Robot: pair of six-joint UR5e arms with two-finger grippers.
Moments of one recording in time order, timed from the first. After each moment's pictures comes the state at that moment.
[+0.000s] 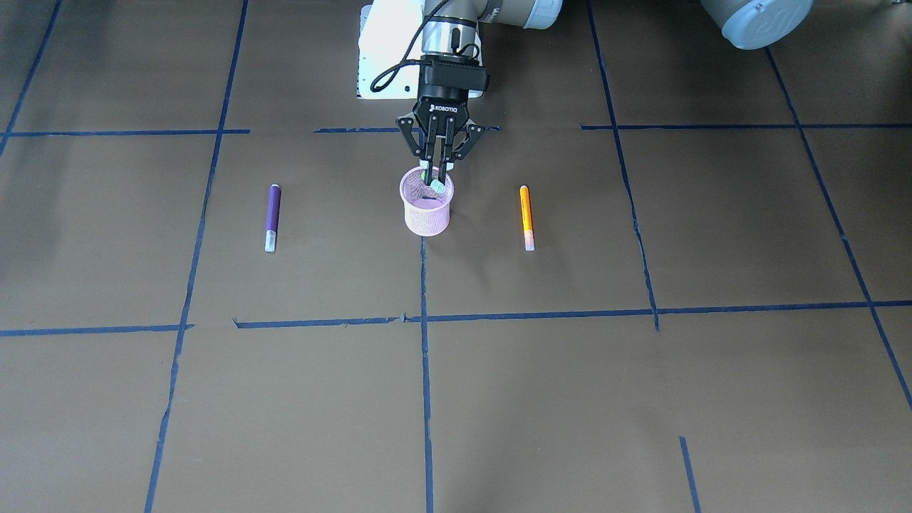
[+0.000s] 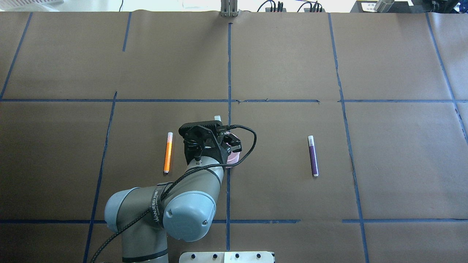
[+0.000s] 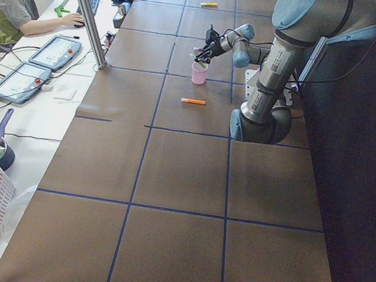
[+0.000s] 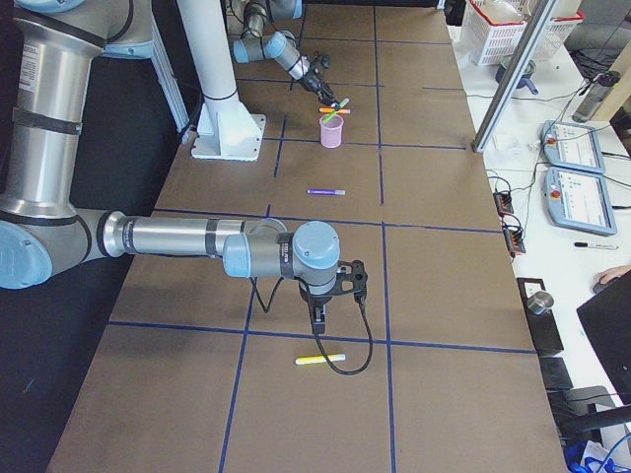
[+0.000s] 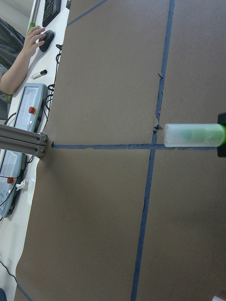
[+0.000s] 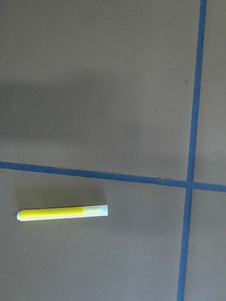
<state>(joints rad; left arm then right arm) -0.20 -2.22 -1.81 -1.75 -0.92 -1.46 1.54 -1.81 1.82 -1.52 2.39 -0.03</state>
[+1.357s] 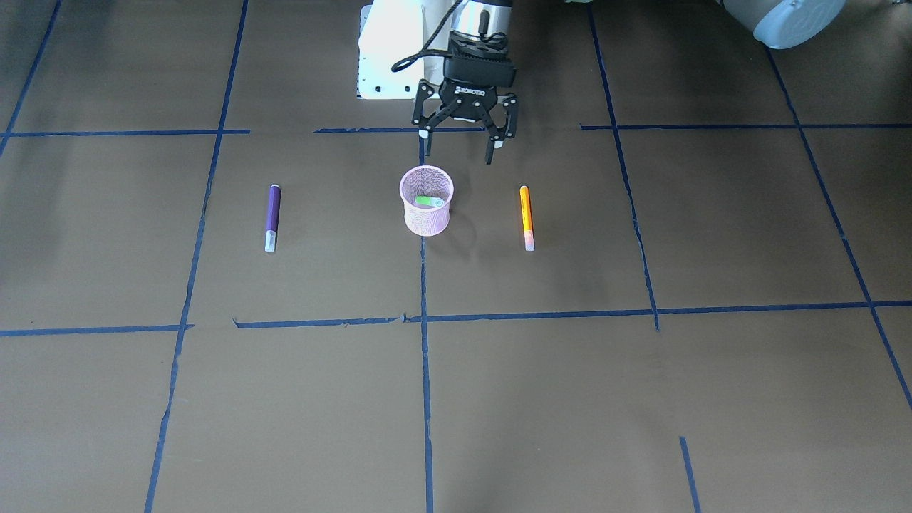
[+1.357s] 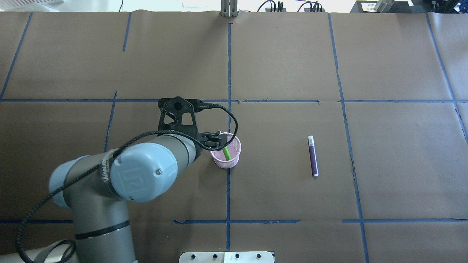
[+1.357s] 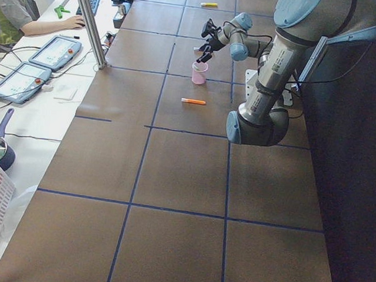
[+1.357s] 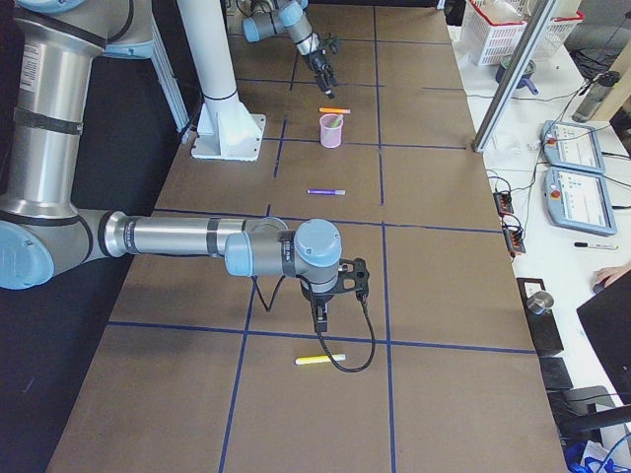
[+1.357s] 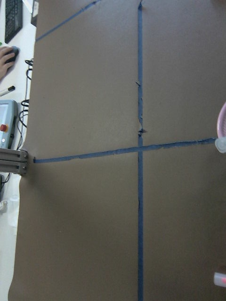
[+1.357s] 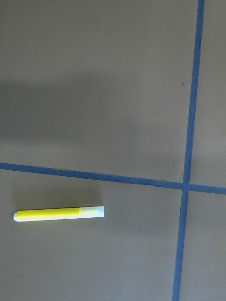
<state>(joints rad) -0.36 -2.15 -2.04 -1.53 -1.37 -1.23 1.54 -1.81 1.82 -1.52 2.39 -0.03</state>
